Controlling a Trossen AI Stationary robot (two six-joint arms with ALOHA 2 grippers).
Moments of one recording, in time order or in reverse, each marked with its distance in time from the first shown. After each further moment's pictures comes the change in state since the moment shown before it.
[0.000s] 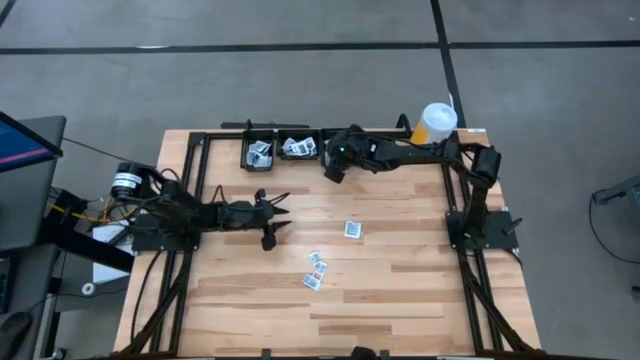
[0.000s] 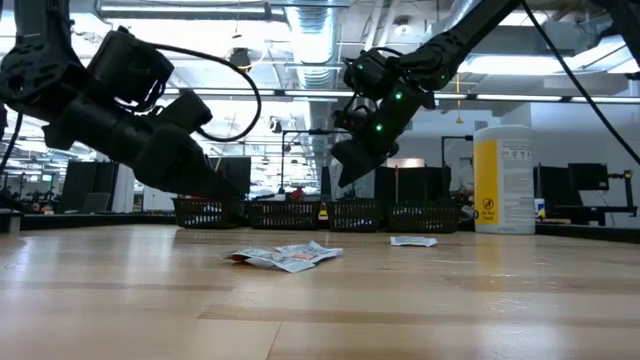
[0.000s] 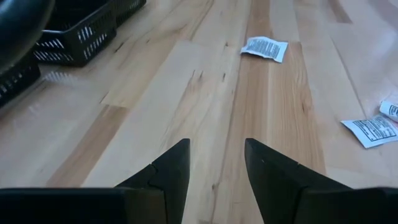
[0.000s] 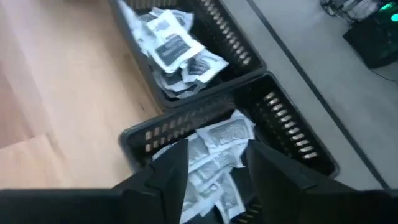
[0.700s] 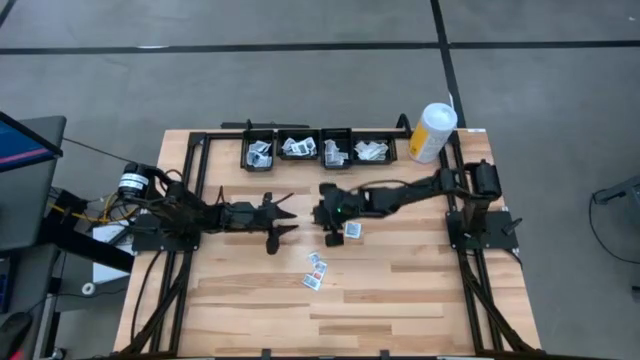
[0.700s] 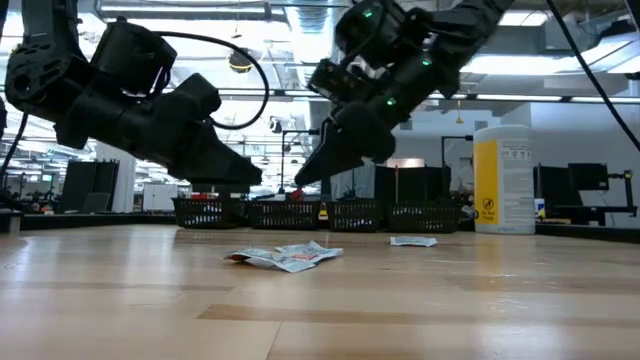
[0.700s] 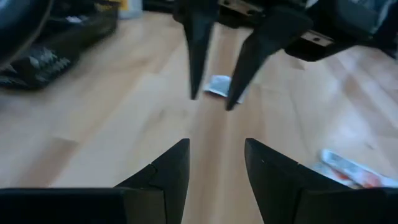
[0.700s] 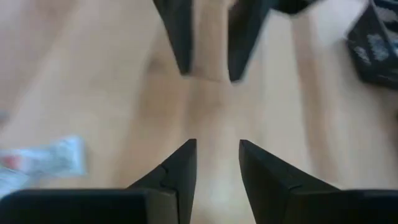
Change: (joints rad) left arm -0.028 0.053 0.043 0.127 0.070 -0.086; right arm 0.376 0.000 -0.104 0.160 -0.281 -0.123
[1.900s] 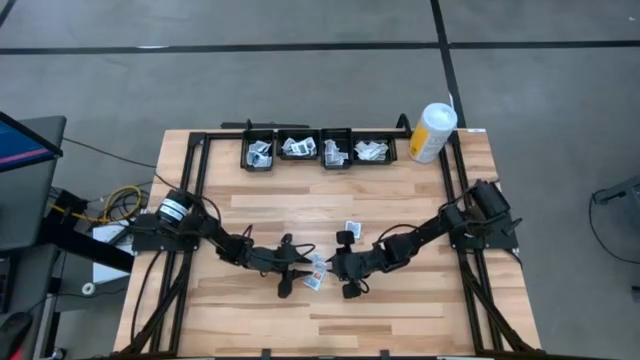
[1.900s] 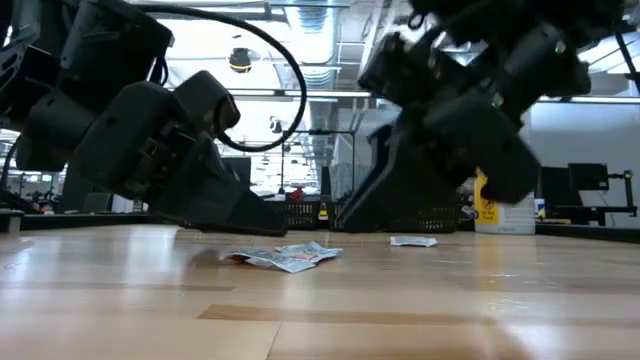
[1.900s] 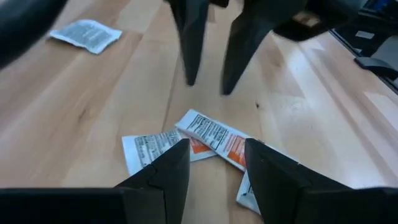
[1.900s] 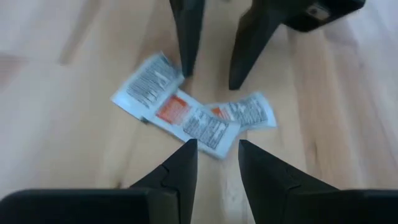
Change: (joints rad) left arm -0.355 0.370 0.273 0.019 -0.133 -0.176; right arm 0.401 0.028 -0.177 0.171 0.257 0.327
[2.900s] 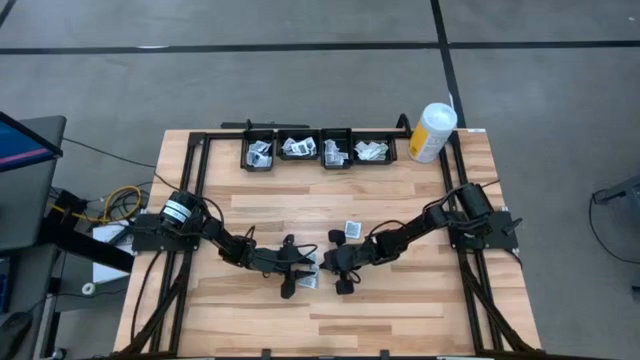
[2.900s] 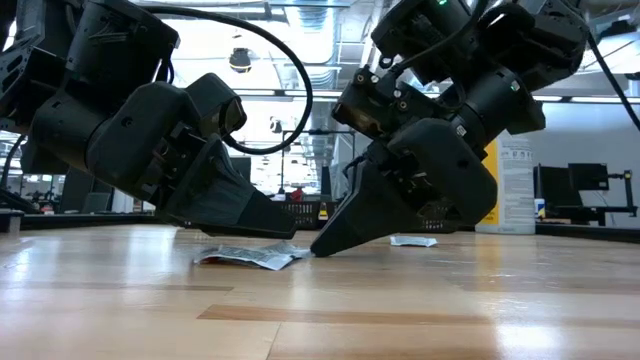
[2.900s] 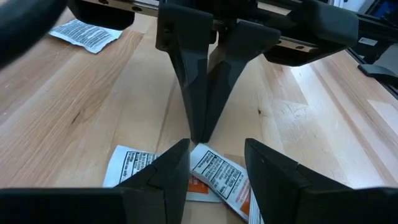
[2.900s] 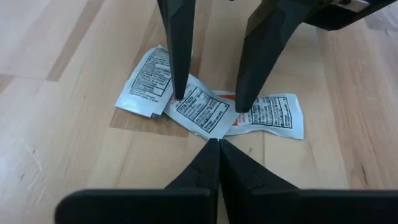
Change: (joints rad) left arm 0.001 0.027 0.030 0.001 -0.008 -0.029; right arm -0.069 0.132 0.004 0.124 -0.176 0.022
